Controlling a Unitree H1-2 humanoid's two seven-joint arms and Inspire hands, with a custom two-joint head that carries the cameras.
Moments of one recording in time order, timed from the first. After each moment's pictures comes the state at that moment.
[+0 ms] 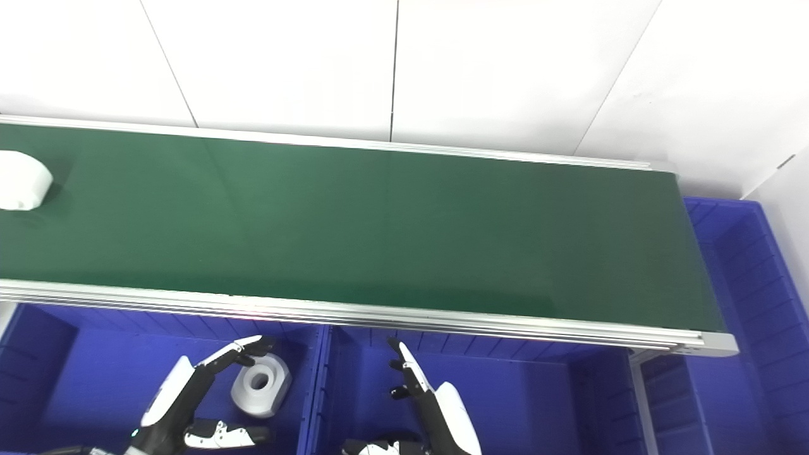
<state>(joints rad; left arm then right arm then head) 0.12 0.60 -1.01 0.22 0.23 -0.46 0.75 0.51 -0.10 0.39 0.00 -0.46 -0.28 -0.10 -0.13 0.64</state>
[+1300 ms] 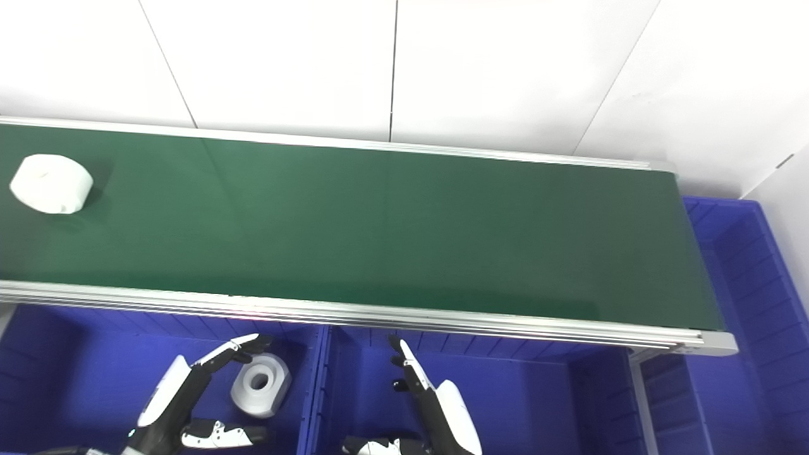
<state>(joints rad) 0.11 0.61 -1.04 0.21 0.23 -0.46 0.79 0.51 -0.09 0.39 -0.01 -0.46 -0.28 -0.10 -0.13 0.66</state>
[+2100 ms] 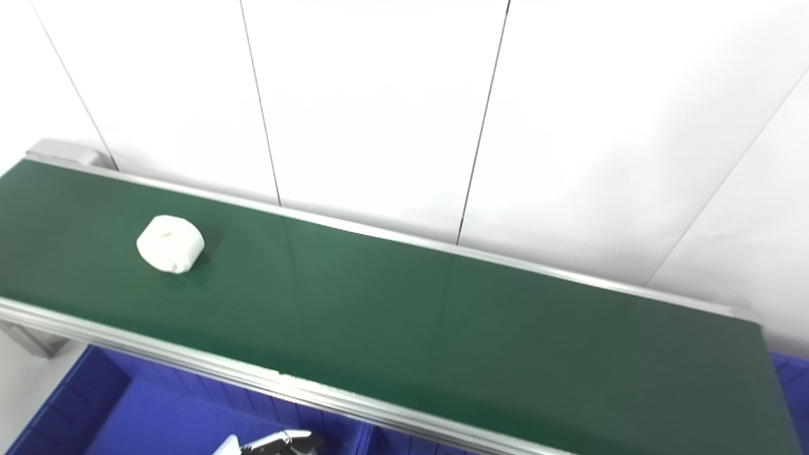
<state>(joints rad) 0.09 0.57 -1.07 0.27 0.23 -0.46 0.81 0.49 -0.12 0.36 0.06 -0.40 -0.33 -0.09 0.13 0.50</state>
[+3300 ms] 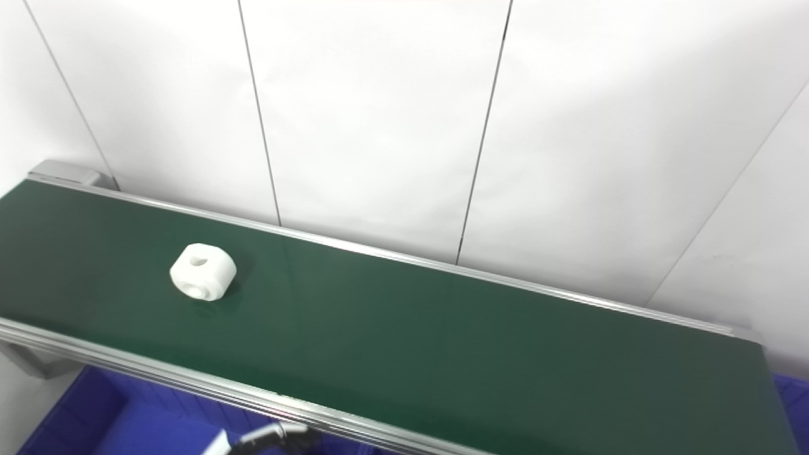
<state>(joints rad) 0.07 0.64 -1.02 0.03 0.22 -0.46 0.88 0.46 -0.09 0.36 0.12 -0.42 -0.36 -0.10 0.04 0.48</state>
